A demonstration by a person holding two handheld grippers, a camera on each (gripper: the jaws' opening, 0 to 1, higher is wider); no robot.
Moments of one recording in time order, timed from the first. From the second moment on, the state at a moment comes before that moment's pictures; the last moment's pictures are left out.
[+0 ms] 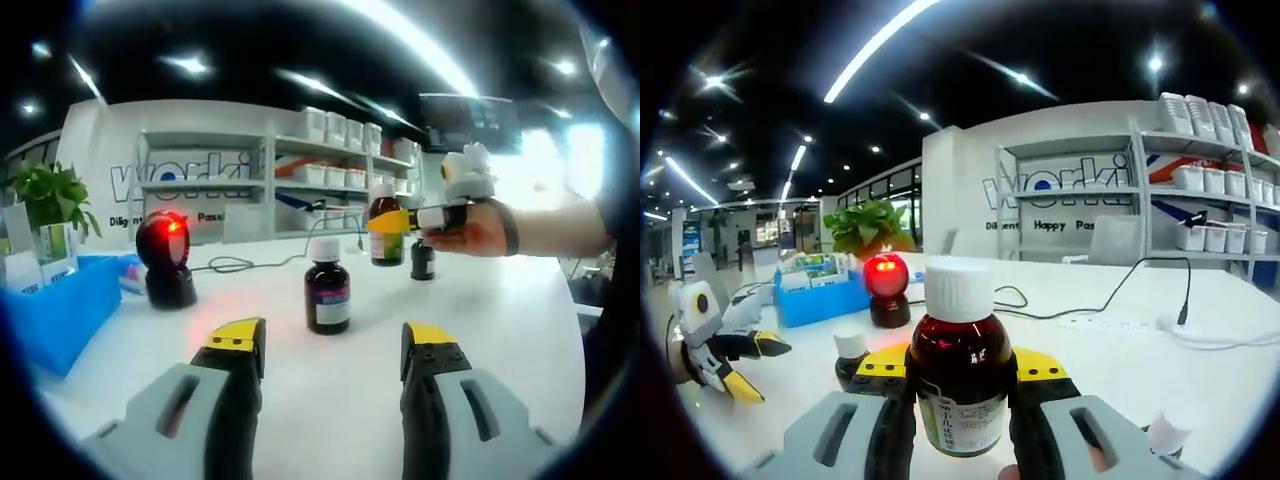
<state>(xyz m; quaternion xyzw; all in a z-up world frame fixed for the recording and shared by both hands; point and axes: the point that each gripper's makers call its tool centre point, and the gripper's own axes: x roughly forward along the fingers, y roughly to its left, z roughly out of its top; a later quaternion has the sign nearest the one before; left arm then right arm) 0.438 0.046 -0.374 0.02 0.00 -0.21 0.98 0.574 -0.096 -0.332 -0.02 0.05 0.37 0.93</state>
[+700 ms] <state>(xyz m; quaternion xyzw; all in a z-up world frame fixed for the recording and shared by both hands) 0.437 0.046 -0.374 0.02 0.00 -0.21 0.98 0.572 -0.089 -0.366 -0.03 0.06 0.37 0.93</state>
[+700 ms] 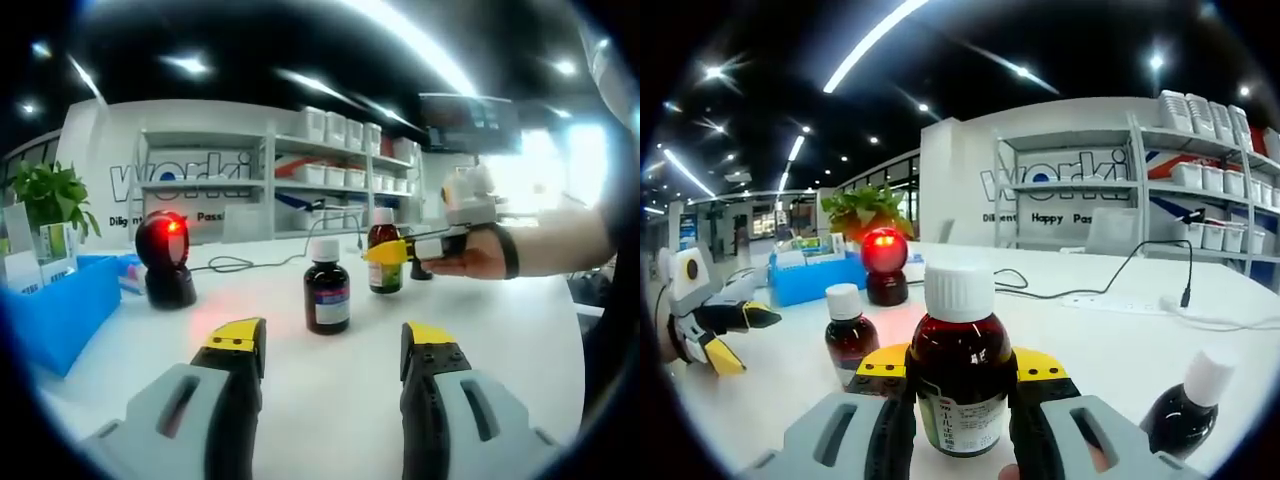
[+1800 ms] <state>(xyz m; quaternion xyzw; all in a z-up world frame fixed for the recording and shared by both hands) 0.437 0.045 -0.374 0.02 0.00 -0.22 0.98 0.567 -0.092 -0.373 -0.04 0.06 0.37 0.93</state>
